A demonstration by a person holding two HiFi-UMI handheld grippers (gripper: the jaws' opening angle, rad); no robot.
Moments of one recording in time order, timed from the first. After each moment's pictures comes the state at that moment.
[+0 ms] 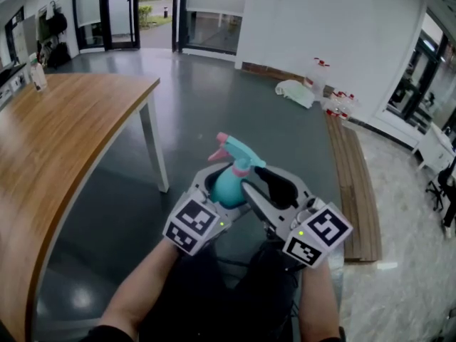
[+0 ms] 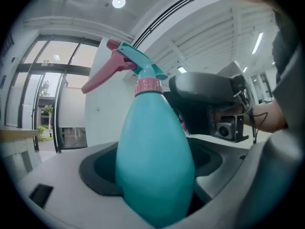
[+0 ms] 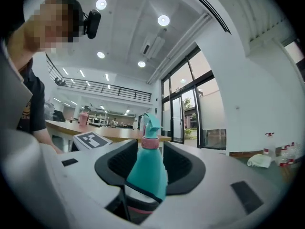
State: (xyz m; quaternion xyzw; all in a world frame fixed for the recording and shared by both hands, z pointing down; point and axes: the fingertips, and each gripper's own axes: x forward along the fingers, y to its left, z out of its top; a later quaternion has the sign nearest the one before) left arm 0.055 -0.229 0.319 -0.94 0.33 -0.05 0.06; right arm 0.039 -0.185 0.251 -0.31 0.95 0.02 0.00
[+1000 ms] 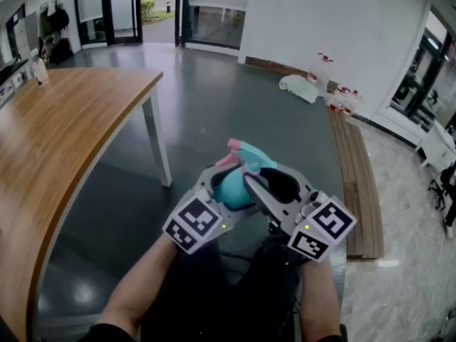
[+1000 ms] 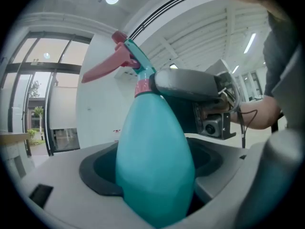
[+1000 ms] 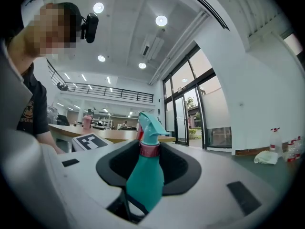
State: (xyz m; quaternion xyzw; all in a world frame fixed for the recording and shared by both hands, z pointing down) left arm 0.063 -0.210 0.326 -0.95 0.28 -0.08 0.07; right arm 0.035 -0.183 0.251 -0.28 0.96 0.00 0.01
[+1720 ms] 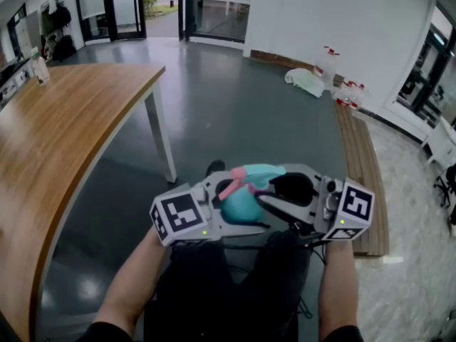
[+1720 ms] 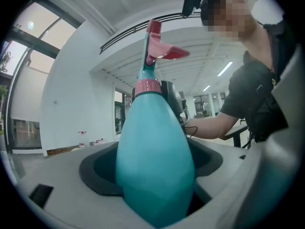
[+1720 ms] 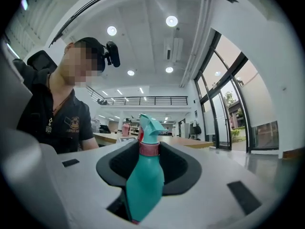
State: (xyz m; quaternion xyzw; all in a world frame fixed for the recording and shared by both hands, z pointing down) left arm 0.076 -0.156 0.318 -0.99 0.08 -0.05 0.05; right arm 0.042 -0.146 0.245 -0.03 1.00 0.02 0.04
